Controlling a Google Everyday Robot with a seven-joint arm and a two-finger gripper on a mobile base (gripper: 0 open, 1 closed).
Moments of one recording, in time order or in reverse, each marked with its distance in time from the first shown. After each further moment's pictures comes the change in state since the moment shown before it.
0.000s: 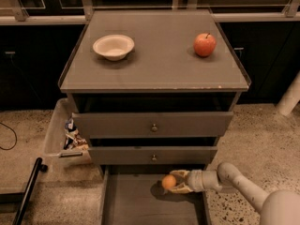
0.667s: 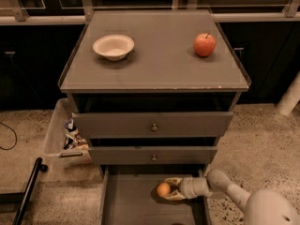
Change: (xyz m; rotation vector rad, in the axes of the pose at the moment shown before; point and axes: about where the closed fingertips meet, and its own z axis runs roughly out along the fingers) arm 0.052 0.012 0.053 -0.017 0.062 -0.022
